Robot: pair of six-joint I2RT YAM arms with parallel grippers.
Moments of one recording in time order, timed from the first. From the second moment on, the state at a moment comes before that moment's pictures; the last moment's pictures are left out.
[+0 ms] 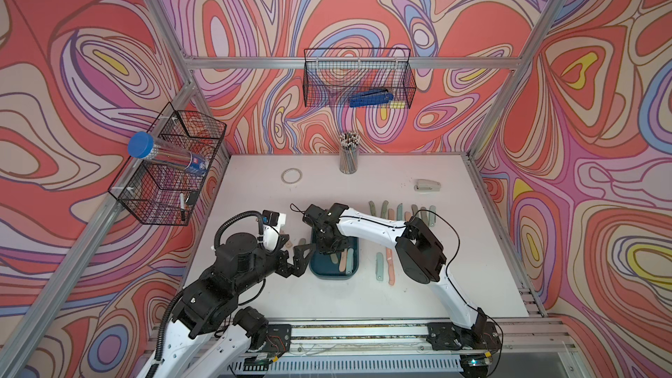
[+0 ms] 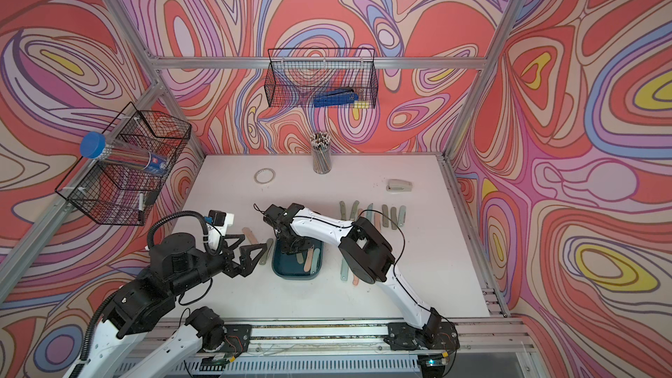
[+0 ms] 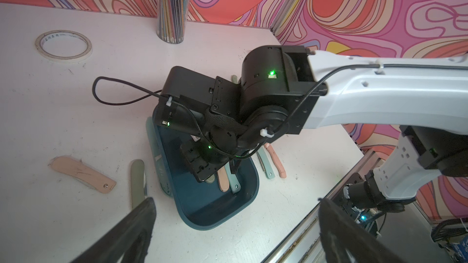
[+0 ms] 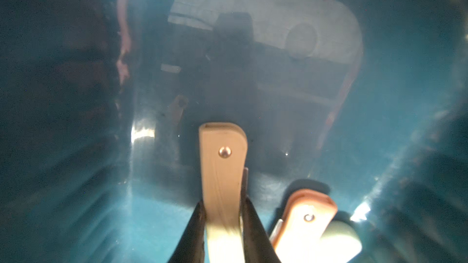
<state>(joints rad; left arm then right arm) -0.55 0.52 0.84 -0.76 0.16 -0.39 0.97 2.33 1.93 -1.07 0.03 0.75</state>
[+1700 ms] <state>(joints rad) -0.55 0.69 0.84 -0.74 0.21 -0.39 0.63 1.51 1.06 -0.98 0.09 0.71</state>
